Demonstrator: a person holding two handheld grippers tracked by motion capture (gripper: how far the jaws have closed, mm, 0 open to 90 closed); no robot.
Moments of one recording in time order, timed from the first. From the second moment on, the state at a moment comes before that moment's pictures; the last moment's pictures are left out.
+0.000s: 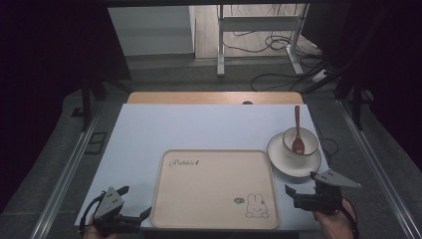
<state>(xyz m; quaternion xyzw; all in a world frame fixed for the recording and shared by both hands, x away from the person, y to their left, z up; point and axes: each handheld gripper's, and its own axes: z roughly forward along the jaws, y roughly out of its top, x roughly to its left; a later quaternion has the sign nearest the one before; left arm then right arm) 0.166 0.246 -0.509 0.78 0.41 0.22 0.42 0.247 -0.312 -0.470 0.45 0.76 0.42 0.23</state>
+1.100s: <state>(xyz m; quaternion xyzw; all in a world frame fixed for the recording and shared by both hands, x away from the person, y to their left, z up) 0.166 0.245 -0.509 0.78 0.41 0.21 0.42 0.308 -0.302 -0.445 0.47 0.76 0.39 0.25</state>
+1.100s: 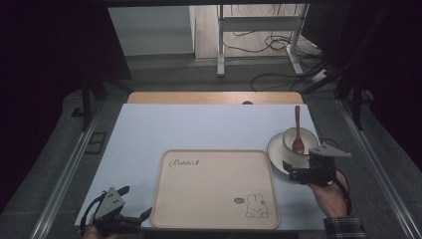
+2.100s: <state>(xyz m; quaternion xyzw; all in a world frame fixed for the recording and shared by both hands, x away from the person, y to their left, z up) 0.166 0.244 -0.510 0.79 0.40 0.21 0.42 0.378 -0.318 -0.438 0.51 0.75 0.34 0.25</state>
